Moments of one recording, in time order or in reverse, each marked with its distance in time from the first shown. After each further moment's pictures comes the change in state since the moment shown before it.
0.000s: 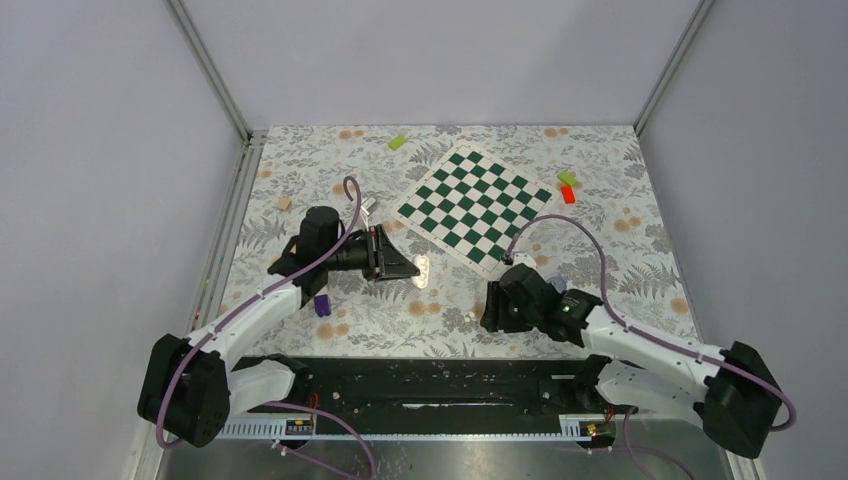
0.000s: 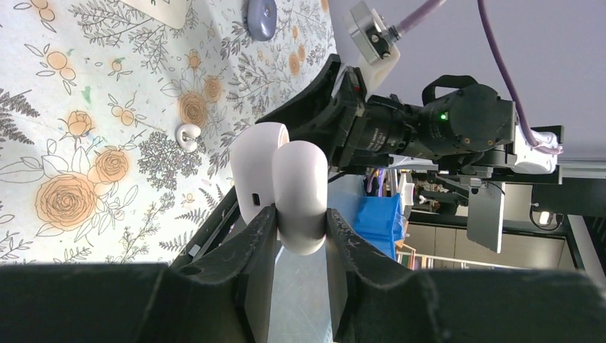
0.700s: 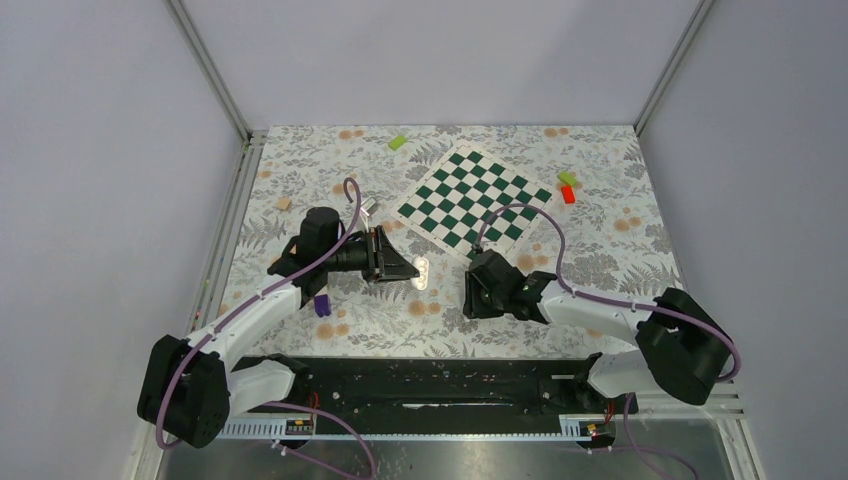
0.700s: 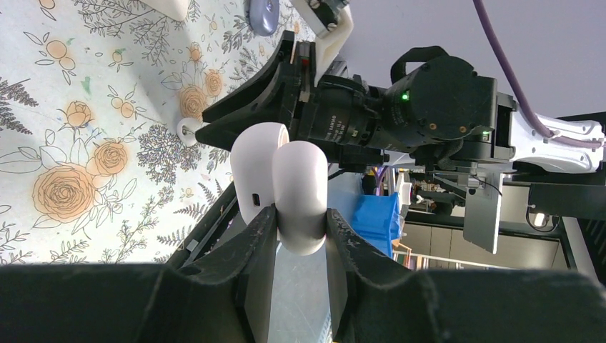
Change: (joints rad) left arm 0.000 -0.004 0.000 -0.027 -0.001 -0.002; right arm 0.002 0.371 0.113 0.208 0.002 -0.054
